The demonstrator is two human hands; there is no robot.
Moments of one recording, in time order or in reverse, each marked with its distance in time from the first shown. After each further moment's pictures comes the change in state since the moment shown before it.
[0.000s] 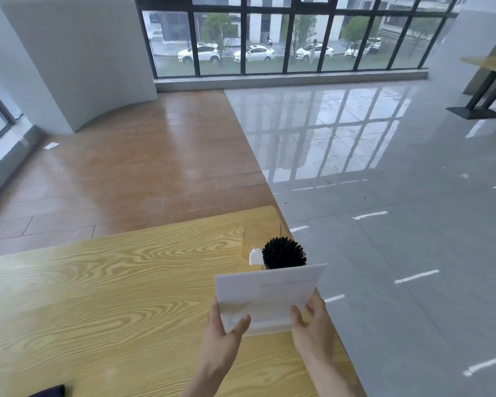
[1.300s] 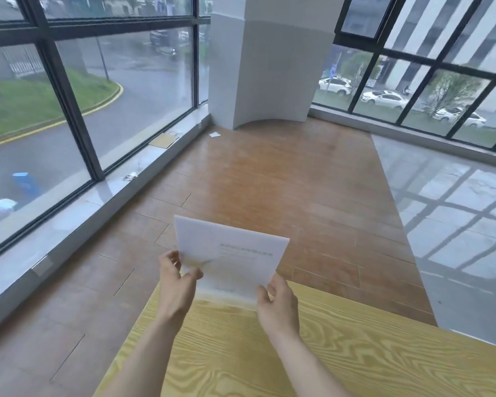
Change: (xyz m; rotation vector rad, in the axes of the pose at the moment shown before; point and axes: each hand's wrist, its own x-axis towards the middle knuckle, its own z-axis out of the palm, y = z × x) left_hand 0.143 -0.070 -0.754 -0.348 0.703 0.026; right_hand -0.260 -0.363 0.646 -0.097 -0.578 -0.350
